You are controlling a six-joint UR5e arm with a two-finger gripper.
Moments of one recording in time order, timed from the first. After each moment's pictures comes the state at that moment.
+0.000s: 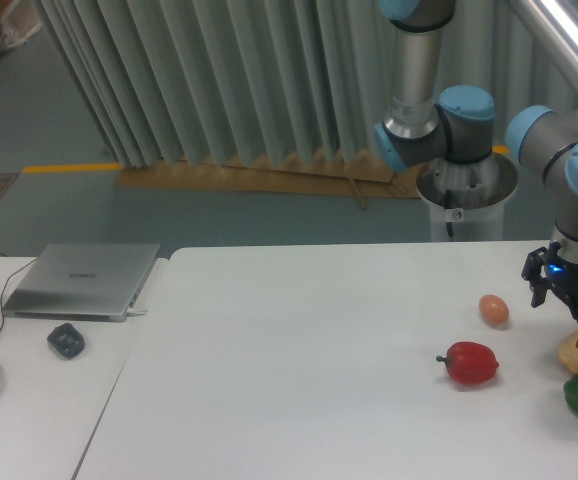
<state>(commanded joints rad) 2.58 -1.86 -1.56 -1.27 1.50 1.36</state>
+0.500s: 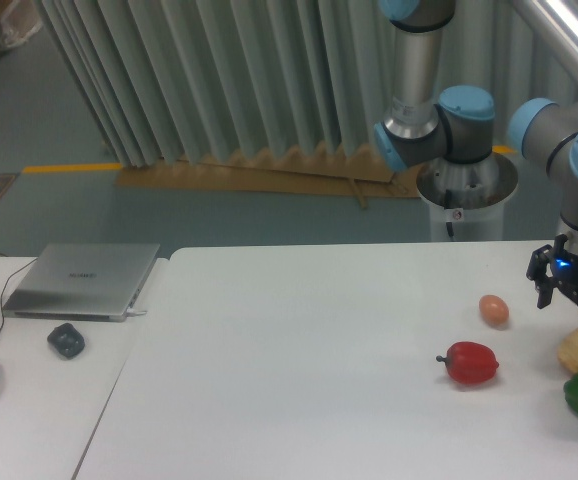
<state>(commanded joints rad) 2.58 -1.86 -1.55 -1.27 1.50 1.35</state>
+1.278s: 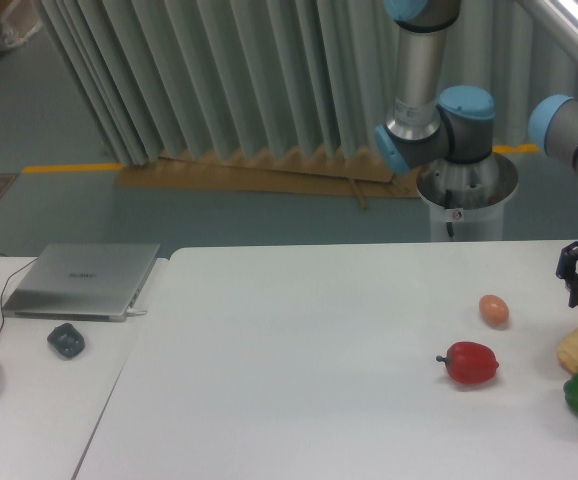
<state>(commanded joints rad) 2.66 -1.86 -1.55 -1.22 1.53 1.38</state>
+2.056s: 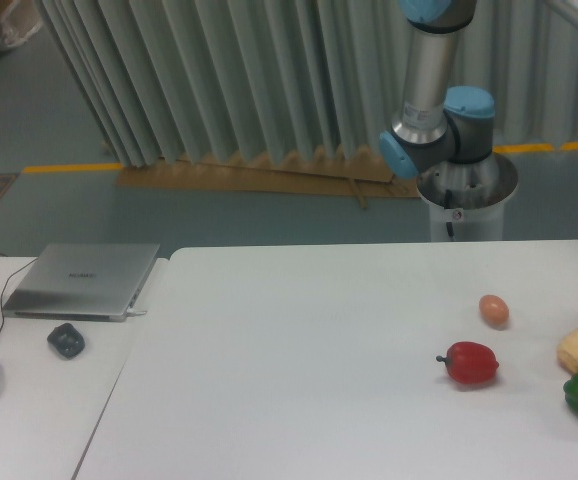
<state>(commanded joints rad) 2.83 -1.88 -1.54 -1.28 1.74 2.16</state>
